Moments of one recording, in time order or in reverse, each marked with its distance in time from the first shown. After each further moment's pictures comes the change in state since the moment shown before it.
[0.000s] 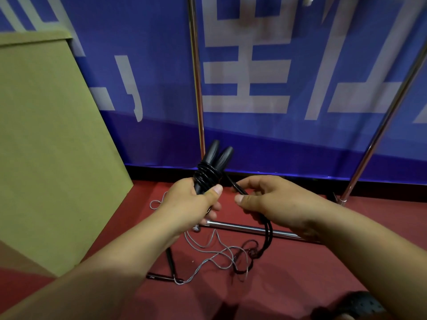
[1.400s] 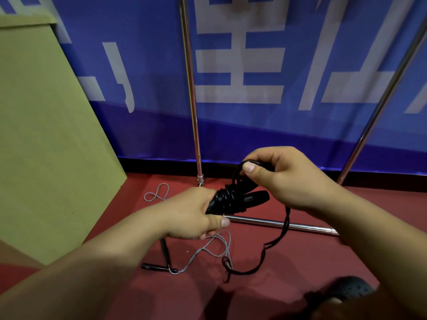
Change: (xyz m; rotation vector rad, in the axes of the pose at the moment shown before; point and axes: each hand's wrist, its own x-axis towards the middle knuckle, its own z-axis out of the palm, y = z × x) left_hand 0.004 -0.012 0.002 0.394 -0.584 0.112; right_hand -0.008 0.001 -0.028 -0.269 0.210 -0.340
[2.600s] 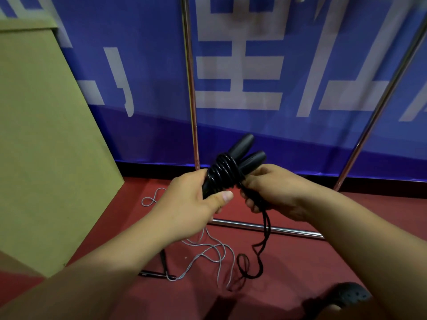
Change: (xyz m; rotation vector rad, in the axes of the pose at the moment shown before) left_hand -0.016 0.021 -0.002 -0.056 0.536 0.182; right_hand 0.021 0.009 0.023 0.403 -0.184 0.424
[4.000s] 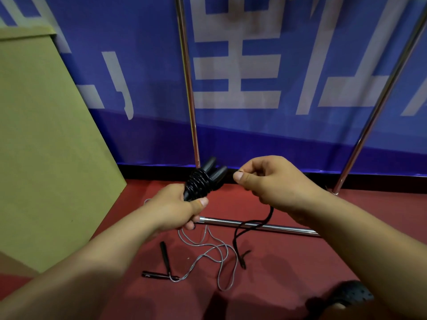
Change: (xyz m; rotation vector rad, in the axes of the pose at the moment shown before) left_hand 0.012 -0.027 -0.006 -0.015 -0.115 -0.458; right_hand -0.013 -0.001 -0.003 -0.146 0.190 -0.220
